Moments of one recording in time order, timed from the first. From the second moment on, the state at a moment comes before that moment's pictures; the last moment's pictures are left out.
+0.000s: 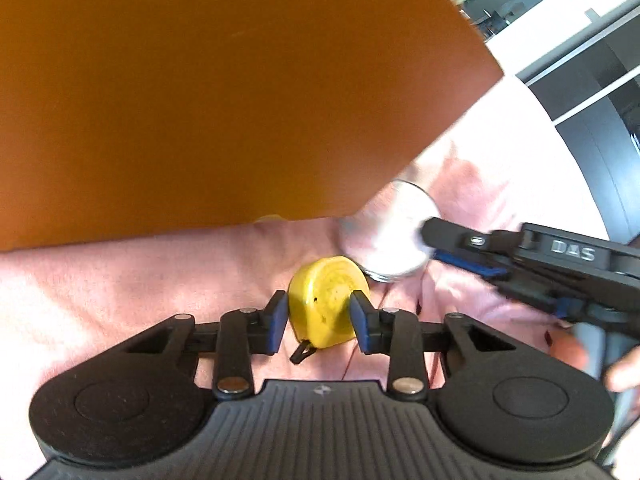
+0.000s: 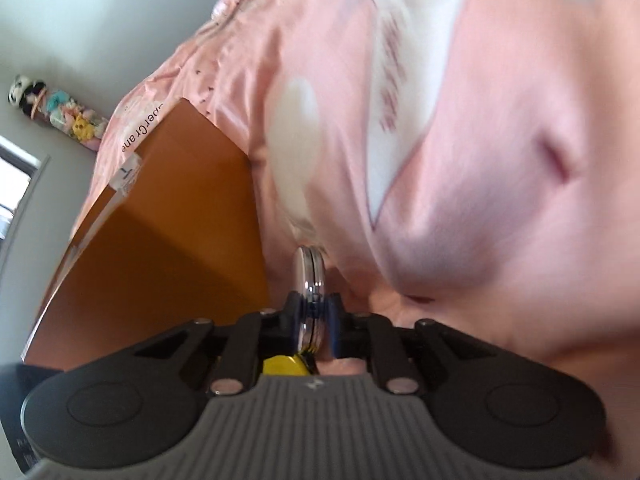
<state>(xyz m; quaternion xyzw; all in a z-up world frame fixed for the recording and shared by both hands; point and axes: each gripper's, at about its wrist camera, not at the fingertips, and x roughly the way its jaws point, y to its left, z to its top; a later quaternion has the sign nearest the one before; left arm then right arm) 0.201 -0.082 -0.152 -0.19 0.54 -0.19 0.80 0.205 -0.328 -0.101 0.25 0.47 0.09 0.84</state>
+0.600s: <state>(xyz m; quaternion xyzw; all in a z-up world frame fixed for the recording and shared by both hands) 0.221 -0.118 -0.155 -0.20 0.55 -0.22 0.78 0.186 -0.321 -0.096 0.16 0.47 0.07 0.86</state>
